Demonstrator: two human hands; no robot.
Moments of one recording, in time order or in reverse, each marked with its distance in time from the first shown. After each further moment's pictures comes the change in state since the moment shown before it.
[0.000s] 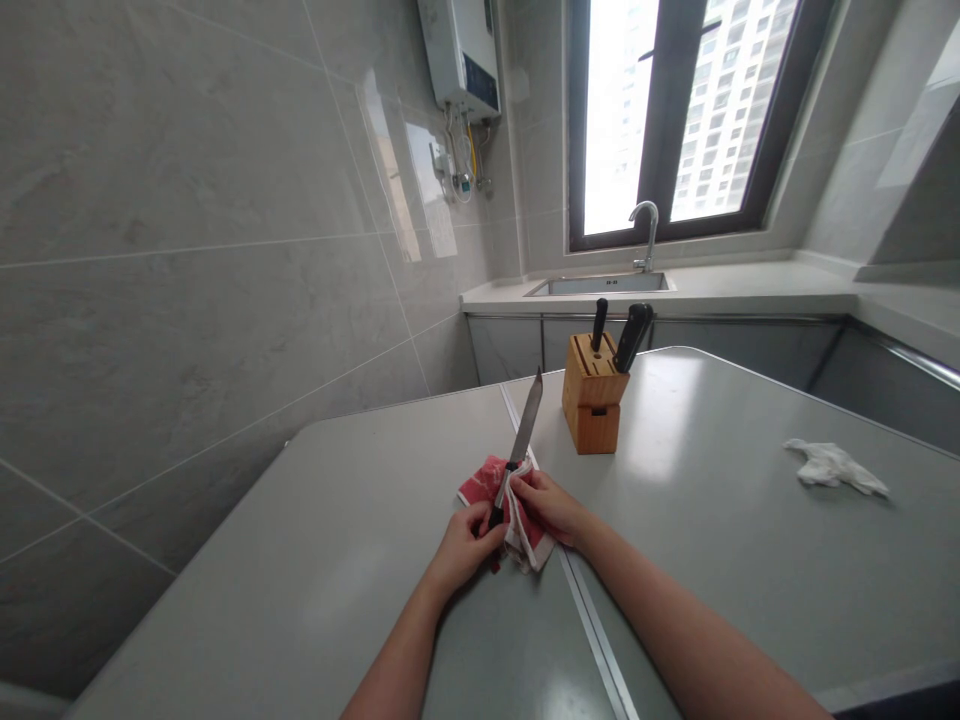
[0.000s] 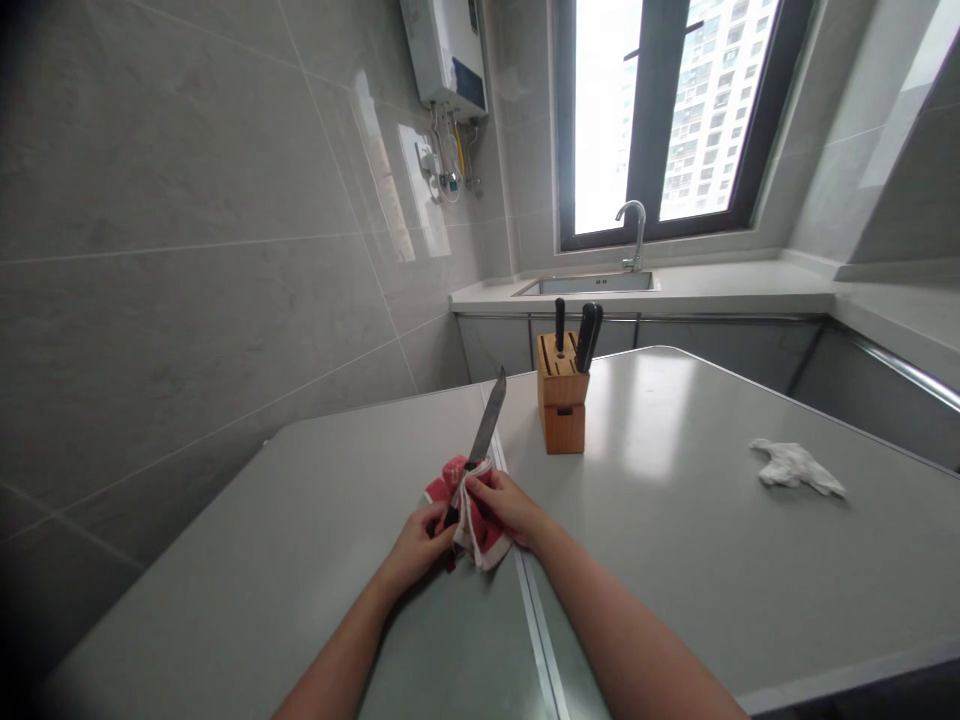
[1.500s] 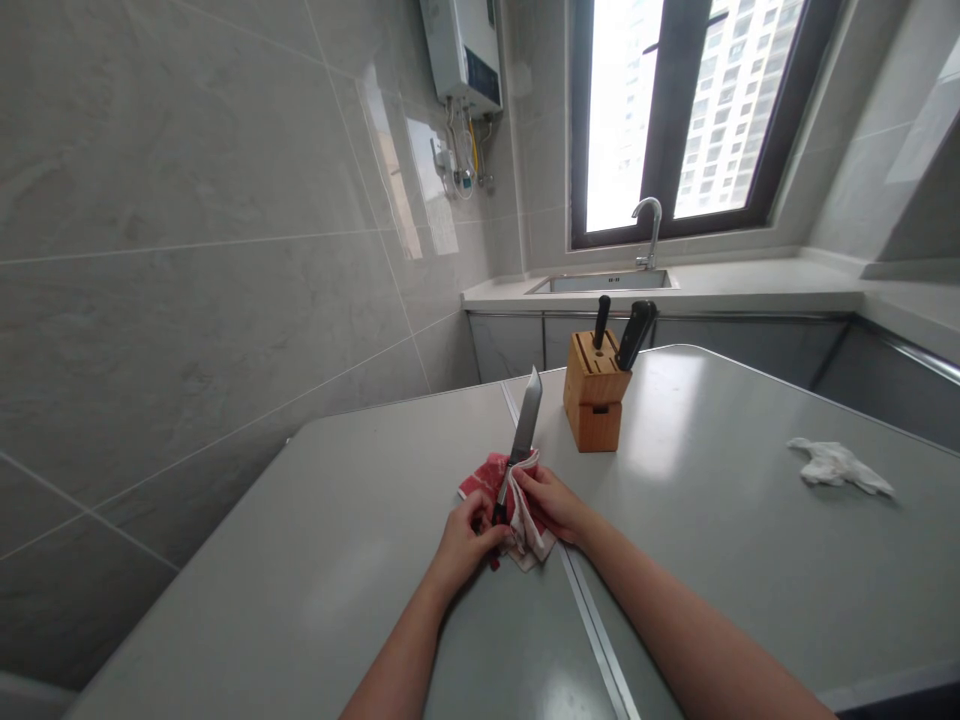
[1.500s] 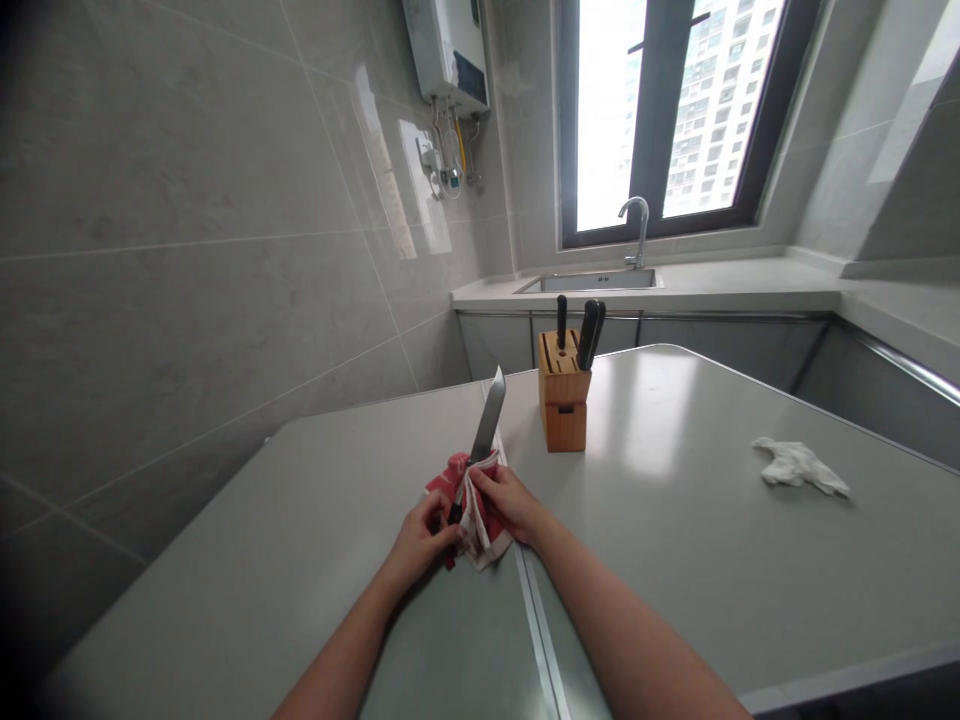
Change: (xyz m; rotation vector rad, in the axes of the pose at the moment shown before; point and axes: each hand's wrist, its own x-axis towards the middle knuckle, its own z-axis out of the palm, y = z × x) left_hand -0.001 0.002 -0.001 -0.006 0.091 0.066; right_hand 0.001 -0.003 0.004 0.100 0.031 -0.008
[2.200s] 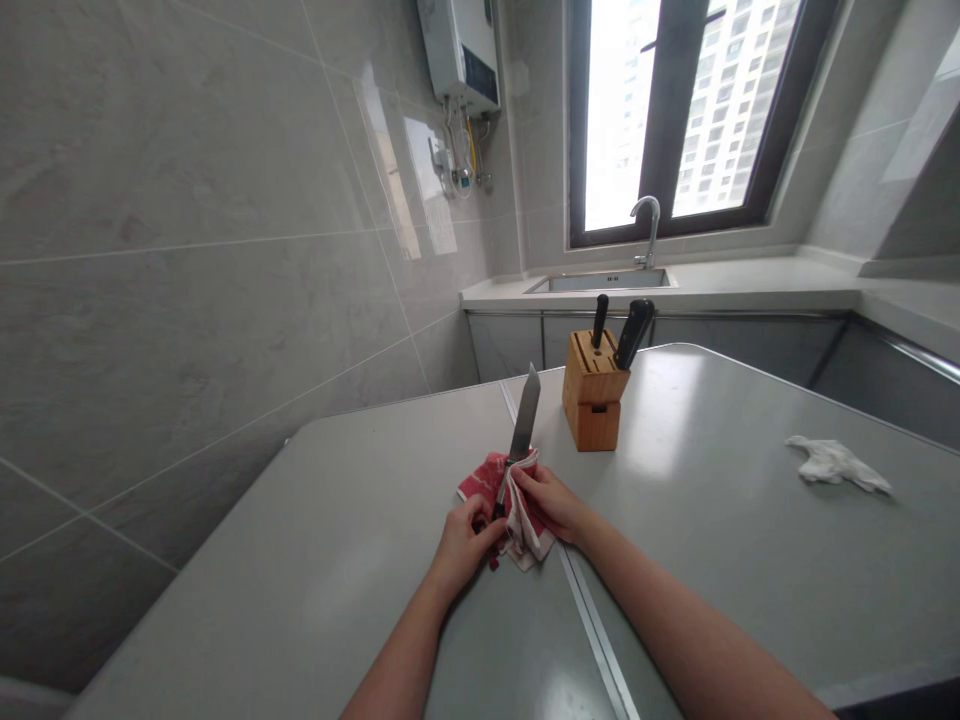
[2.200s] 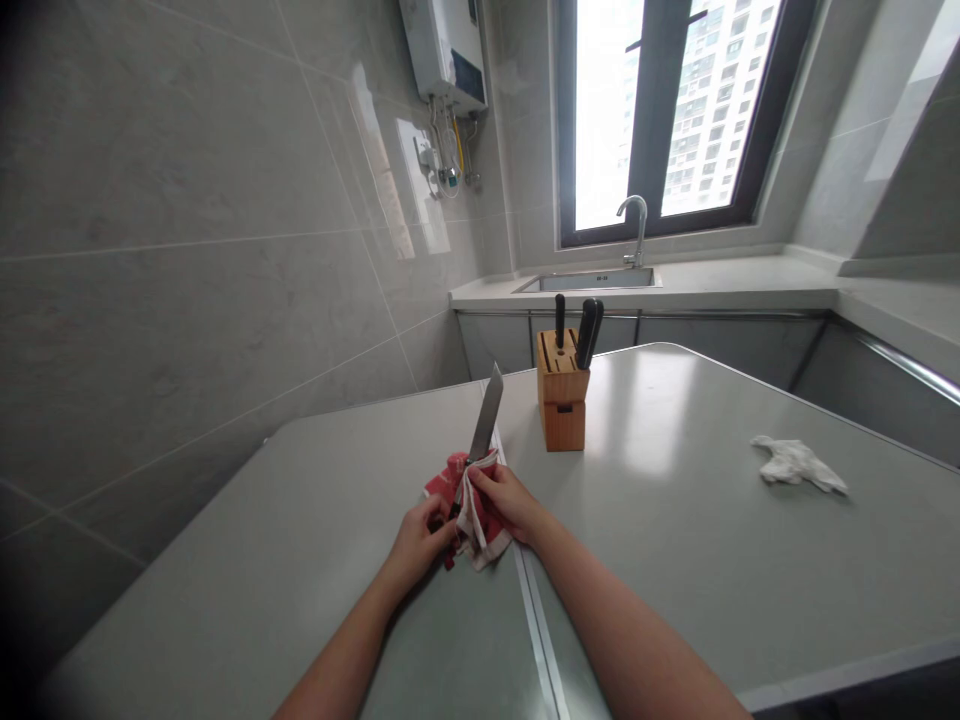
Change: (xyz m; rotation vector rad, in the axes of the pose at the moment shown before) left_hand -0.001 -0.006 0.002 0.054 0.002 -0.021; right_hand 0.000 0.000 0.000 -0.012 0.031 0.005
